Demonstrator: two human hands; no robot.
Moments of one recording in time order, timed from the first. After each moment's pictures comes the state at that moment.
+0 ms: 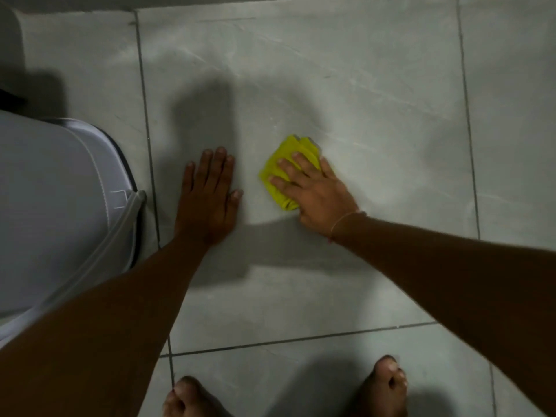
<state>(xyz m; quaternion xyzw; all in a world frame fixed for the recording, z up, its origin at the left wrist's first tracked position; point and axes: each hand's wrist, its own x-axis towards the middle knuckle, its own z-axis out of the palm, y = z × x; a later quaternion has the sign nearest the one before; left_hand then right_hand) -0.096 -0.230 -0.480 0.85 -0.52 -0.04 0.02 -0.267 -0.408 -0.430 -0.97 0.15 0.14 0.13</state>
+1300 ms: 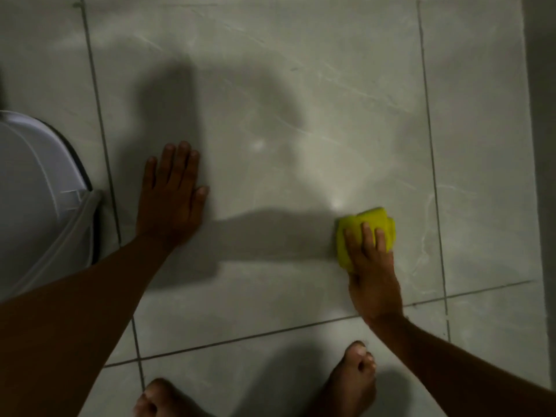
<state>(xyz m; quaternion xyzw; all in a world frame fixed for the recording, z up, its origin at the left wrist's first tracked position) -0.094 -0.230 -0.488 0.84 -0.53 -0.03 0.04 -0.467 -0.358 -0.435 -0.87 0.45 0.12 0.17</state>
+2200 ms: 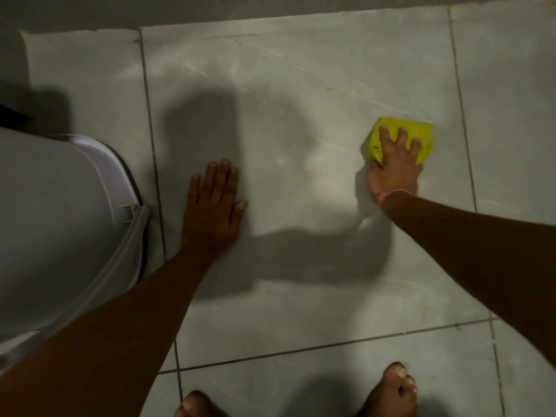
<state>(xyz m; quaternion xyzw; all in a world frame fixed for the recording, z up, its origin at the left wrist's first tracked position) -0.092 -0.230 -0.484 0.85 -0.52 -0.07 0.04 -0.307 -0.501 -0.440 -0.79 0.57 0.08 0.20</state>
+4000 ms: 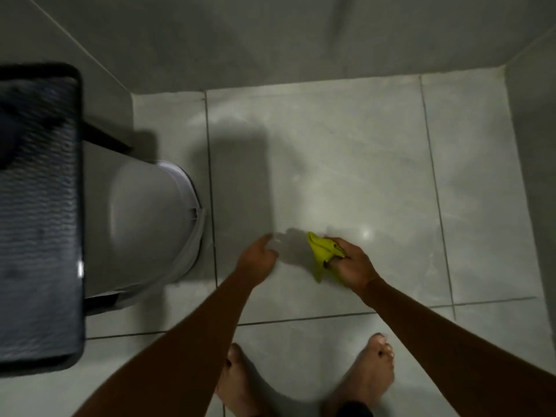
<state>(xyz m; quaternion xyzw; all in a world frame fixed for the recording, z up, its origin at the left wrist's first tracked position) -0.166 -0.206 -0.327 0.80 -0.11 -0.54 0.22 -0.336 -0.334 -0.296 -0.60 0.51 0.05 0.61</state>
